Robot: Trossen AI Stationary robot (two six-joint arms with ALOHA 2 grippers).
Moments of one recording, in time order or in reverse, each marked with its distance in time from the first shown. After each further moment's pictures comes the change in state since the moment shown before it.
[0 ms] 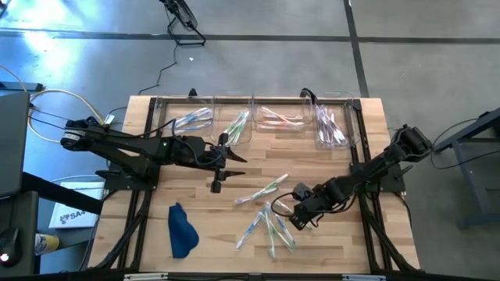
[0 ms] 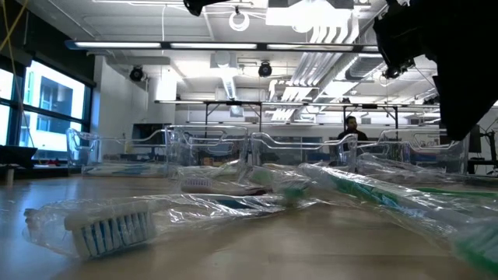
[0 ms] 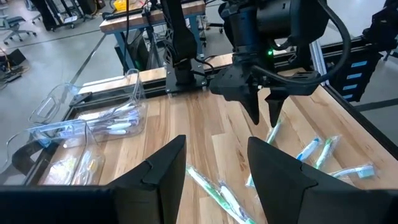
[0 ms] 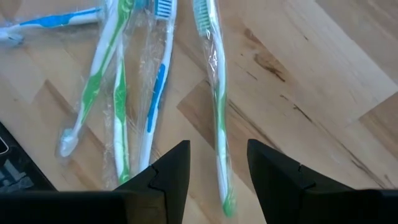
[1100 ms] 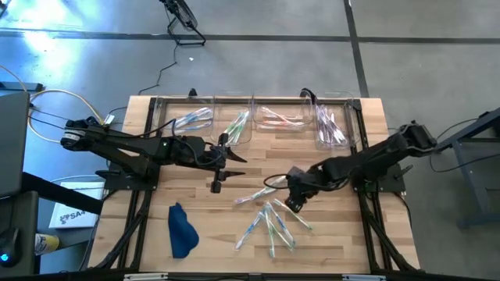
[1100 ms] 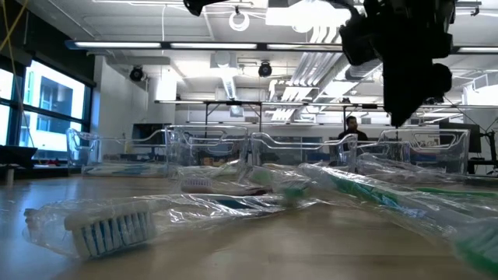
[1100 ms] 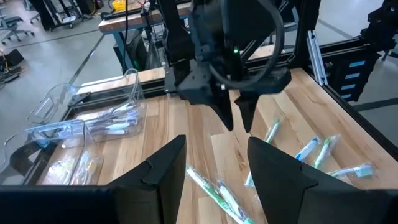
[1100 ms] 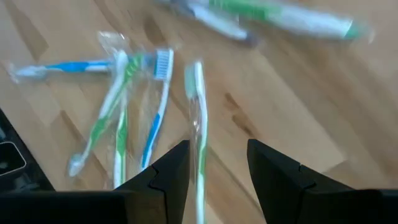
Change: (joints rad) left arm 0.000 0.000 0.000 0.000 0.005 0.000; right arm -0.217 -0.077 0.000 -0.009 -0.085 -0.275
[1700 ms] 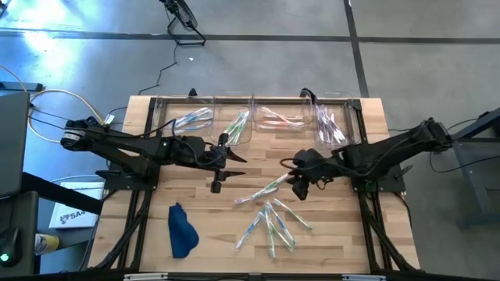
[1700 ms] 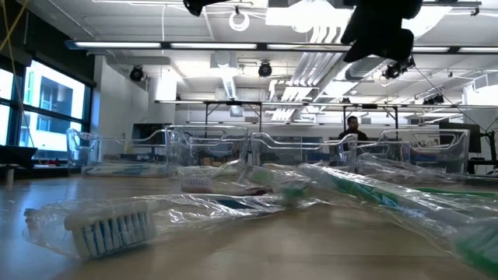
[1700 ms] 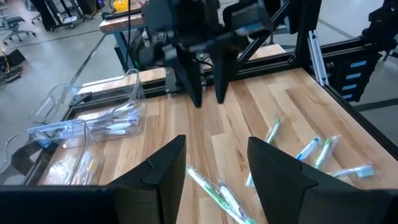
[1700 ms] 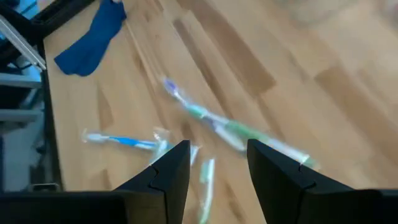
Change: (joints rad) left arm 0.000 0.000 -0.001 0.001 -0.004 0.000; right arm -0.033 -0.234 0.000 0.105 0.219 -0.271
